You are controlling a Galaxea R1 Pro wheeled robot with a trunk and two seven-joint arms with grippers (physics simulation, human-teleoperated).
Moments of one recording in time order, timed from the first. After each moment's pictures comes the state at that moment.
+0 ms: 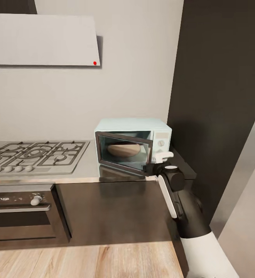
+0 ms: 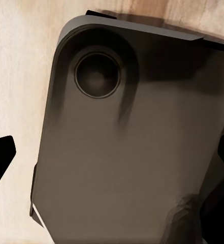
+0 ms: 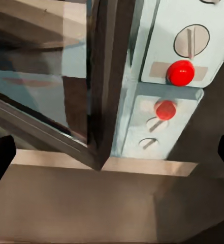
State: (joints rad) left arm 0.01 -0.01 0.02 -0.05 0.21 -0.06 0.00; right arm -0.68 0.15 0.21 -1.49 0.01 1.00 -0.19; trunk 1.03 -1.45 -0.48
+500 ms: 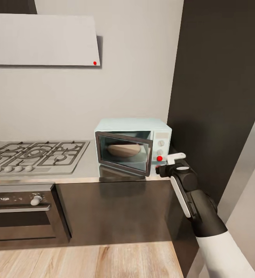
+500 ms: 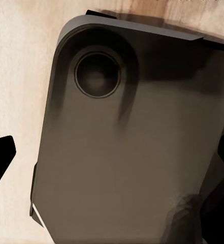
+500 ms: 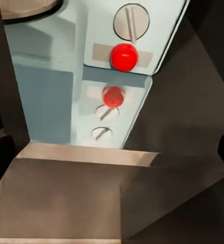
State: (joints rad) left arm 0.01 -0.01 0.02 -0.05 0.21 -0.06 0.00; right arm -0.68 0.01 0.21 -1.49 -0.01 1.02 -0.17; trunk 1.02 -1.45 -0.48
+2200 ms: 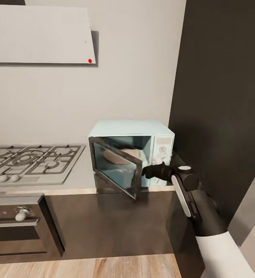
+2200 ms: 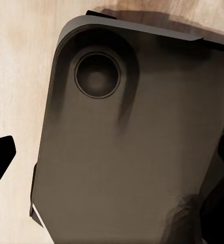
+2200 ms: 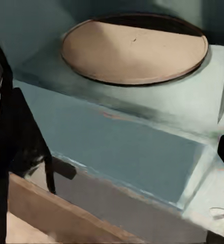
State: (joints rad) left arm 0.01 -0.01 0.02 -0.05 0.21 -0.06 0.00; right arm -0.68 0.02 0.19 -1.50 0.00 0.92 0.36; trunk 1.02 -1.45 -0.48
